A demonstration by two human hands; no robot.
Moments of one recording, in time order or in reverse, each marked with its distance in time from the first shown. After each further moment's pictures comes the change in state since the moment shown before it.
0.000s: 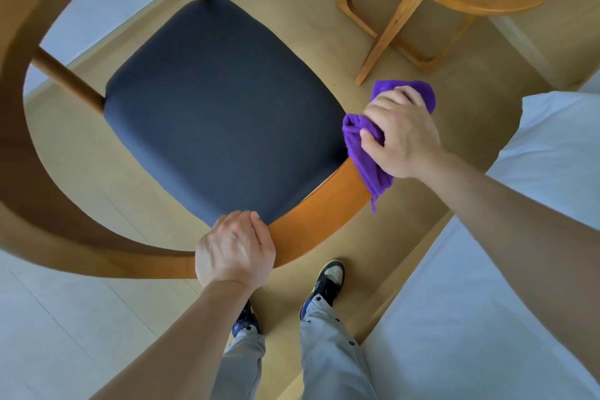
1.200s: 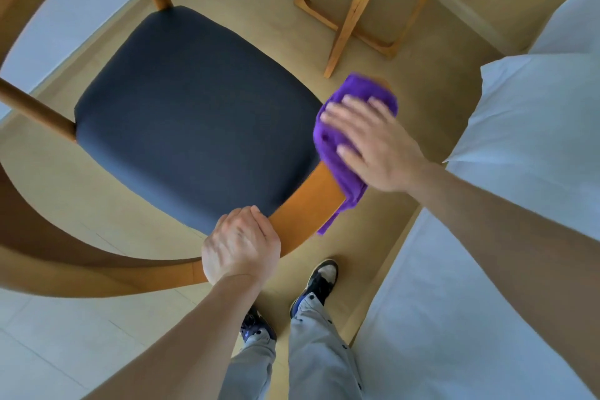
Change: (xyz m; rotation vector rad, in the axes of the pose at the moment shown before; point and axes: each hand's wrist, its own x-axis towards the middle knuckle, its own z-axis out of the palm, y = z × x) left_hand 0.002 -0.001 -0.003 -0.015 -0.091 0.023; right_hand -0.047 -0.033 0.015 -0.083 -0.088 -0.031
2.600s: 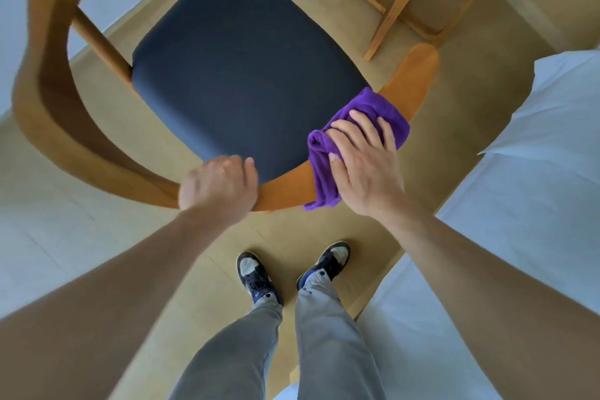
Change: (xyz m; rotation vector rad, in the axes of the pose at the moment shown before) left_hand 0.012 -0.067 -0.038 0.240 -0.003 0.154; right_hand -0.039 -0.126 0.017 0.149 0.154 0.154
